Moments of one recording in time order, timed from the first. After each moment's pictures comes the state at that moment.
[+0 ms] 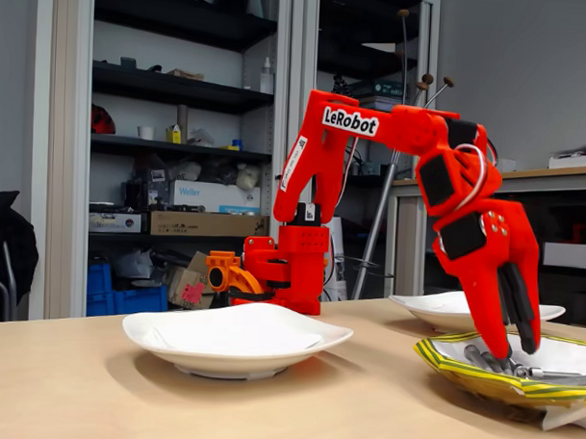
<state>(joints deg) -3.6 66.9 80.9 51.7 83.5</state>
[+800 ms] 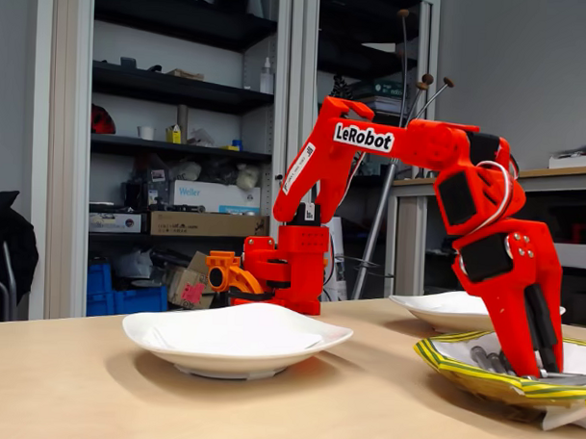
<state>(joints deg) -3.6 54.8 66.3 55.6 80.9</state>
